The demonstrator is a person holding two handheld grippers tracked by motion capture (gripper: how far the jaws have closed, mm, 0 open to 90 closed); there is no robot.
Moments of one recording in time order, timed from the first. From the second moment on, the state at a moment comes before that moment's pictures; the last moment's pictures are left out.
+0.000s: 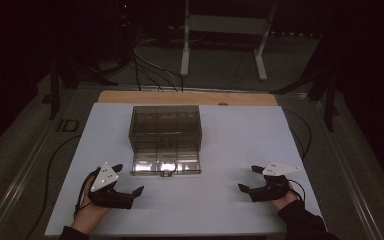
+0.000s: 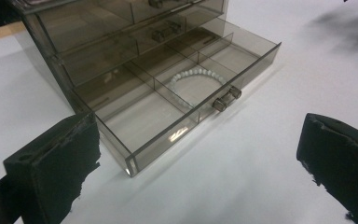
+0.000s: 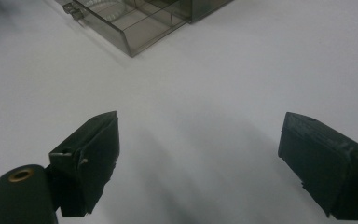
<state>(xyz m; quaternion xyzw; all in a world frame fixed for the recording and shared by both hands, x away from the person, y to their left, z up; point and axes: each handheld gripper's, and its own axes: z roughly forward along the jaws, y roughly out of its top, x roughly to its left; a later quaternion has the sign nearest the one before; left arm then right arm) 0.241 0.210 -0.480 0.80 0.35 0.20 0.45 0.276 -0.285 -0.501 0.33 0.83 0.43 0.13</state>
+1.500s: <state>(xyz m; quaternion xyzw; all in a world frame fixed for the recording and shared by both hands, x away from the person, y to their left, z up) 0.231 0.165 -0.420 0.78 0.35 0.20 0.49 0.274 -0.283 -0.497 0.33 0.82 0.44 0.13</state>
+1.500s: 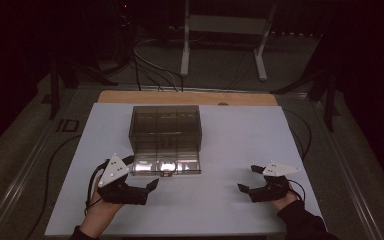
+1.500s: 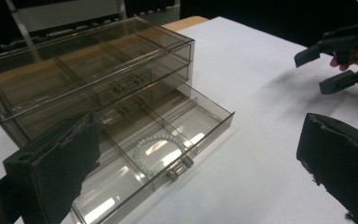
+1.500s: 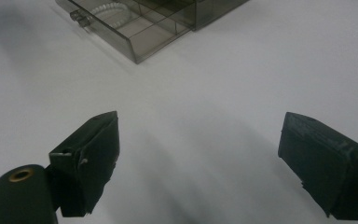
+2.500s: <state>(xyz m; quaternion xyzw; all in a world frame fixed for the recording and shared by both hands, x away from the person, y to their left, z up) 0.243 0.139 -0.461 0.80 0.37 0.16 0.45 0.273 -0.282 -0.496 0.32 0.83 0.44 0.13</state>
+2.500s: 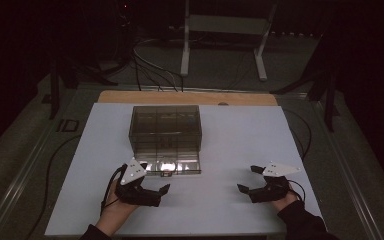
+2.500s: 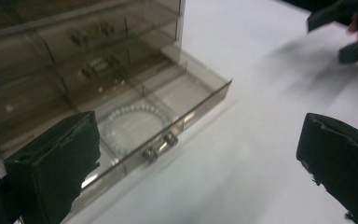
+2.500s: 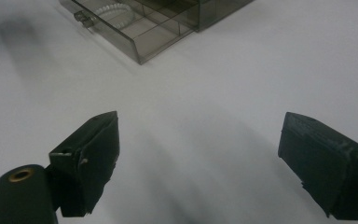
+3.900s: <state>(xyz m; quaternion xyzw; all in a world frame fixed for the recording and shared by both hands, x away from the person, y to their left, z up) 0.250 0.140 -0.488 0.82 0.39 0.19 0.37 0.272 -0.280 -0.498 0.32 0.83 0.44 0.13</state>
